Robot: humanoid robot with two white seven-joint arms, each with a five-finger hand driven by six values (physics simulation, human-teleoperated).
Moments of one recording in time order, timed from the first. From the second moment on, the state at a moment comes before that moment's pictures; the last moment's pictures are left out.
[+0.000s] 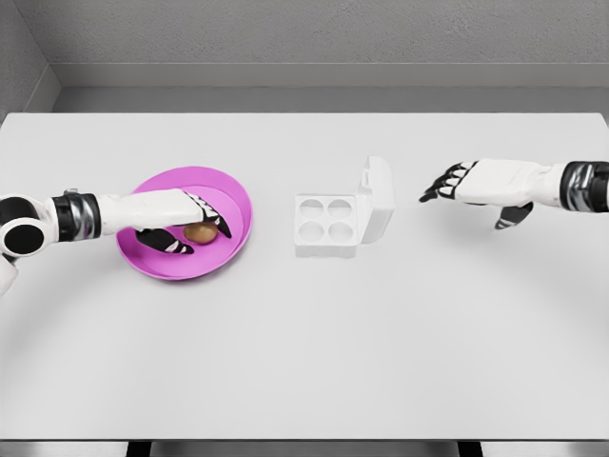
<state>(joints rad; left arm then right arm) -0.68 0.69 -0.79 -1.22 -0.28 -0.61 -0.53 -0.74 -0.82 0.71 -1.33 0.51 -0.61 0.61</state>
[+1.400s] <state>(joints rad) -0.84 0.52 -0.85 -1.28 -0.28 -0.61 -0.55 -0.78 -0.85 0.70 -1.37 0.50 -0.61 0.61</state>
